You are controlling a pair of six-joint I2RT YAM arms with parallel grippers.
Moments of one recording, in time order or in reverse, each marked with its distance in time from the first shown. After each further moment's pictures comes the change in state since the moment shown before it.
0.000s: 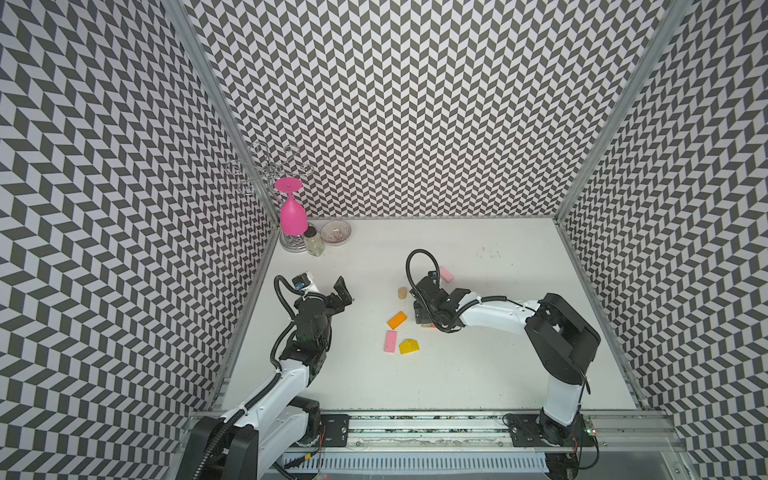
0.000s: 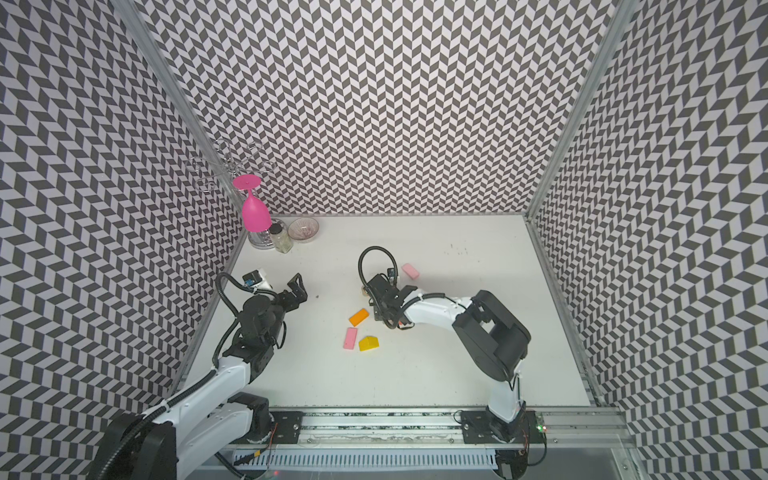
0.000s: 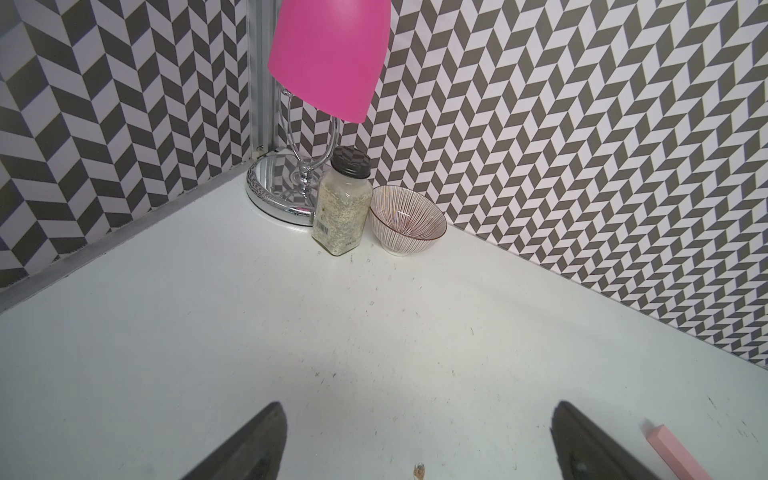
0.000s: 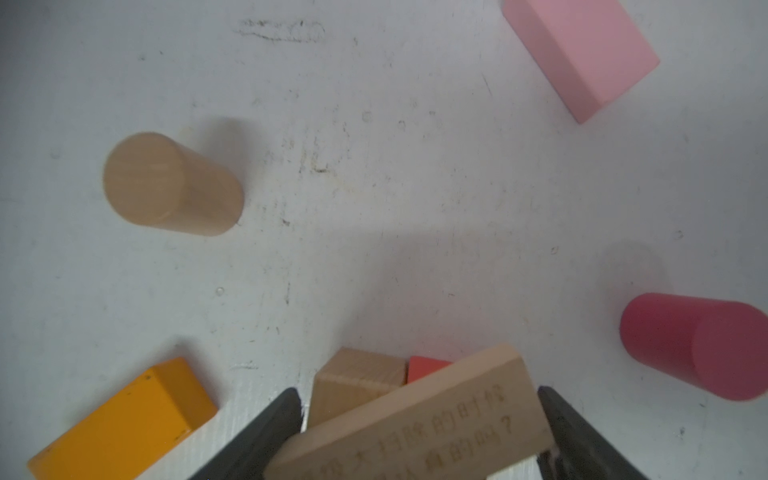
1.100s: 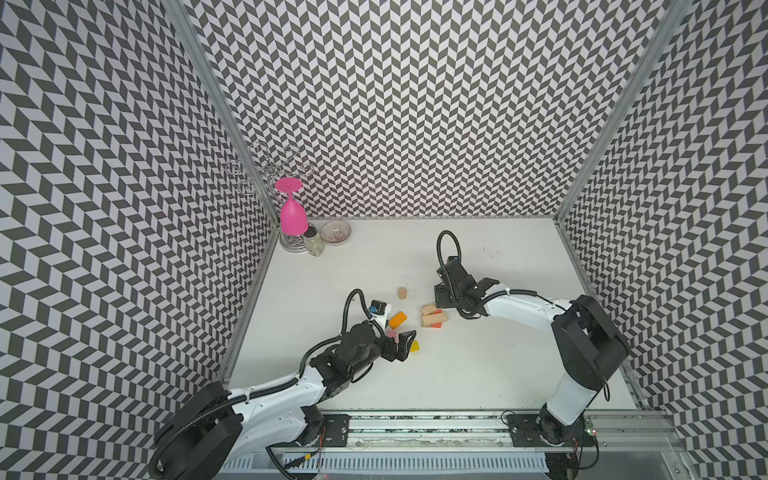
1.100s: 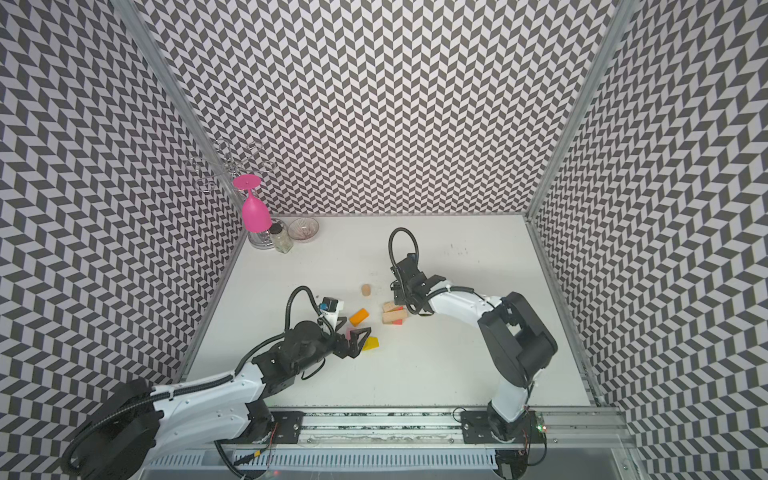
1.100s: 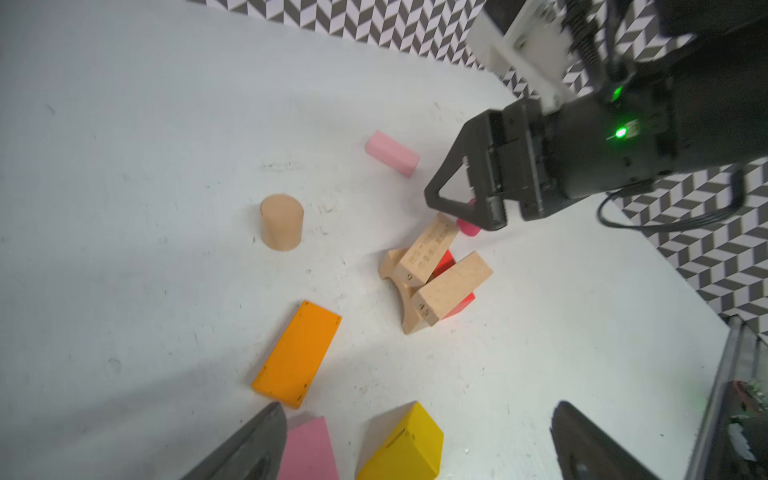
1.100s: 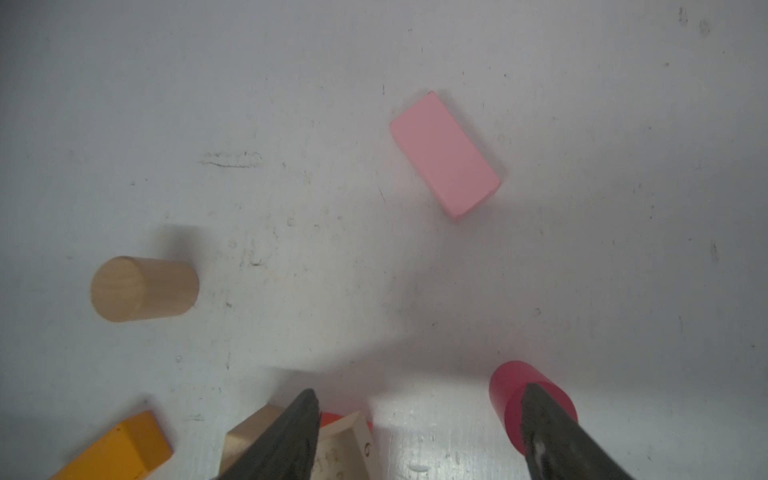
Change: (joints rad) left arm -0.609 0.097 -0.025 -0.100 0.213 -0.016; right arm -0.179 -0.118 -0.092 0.094 -0.091 -0.194
